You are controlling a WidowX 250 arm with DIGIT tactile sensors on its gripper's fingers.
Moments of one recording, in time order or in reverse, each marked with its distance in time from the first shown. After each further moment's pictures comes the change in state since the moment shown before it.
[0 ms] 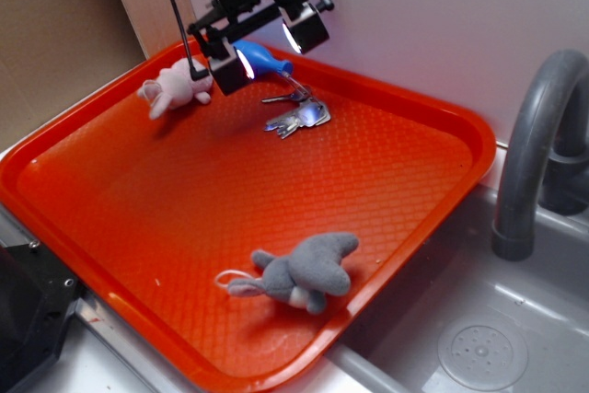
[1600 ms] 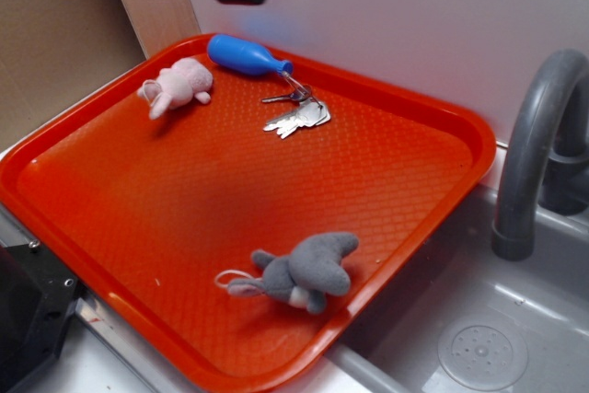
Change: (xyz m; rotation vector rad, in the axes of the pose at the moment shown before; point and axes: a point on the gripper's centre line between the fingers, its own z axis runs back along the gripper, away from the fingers) arm -0.078 0.004 0.117 0.231 -0.017 -0.734
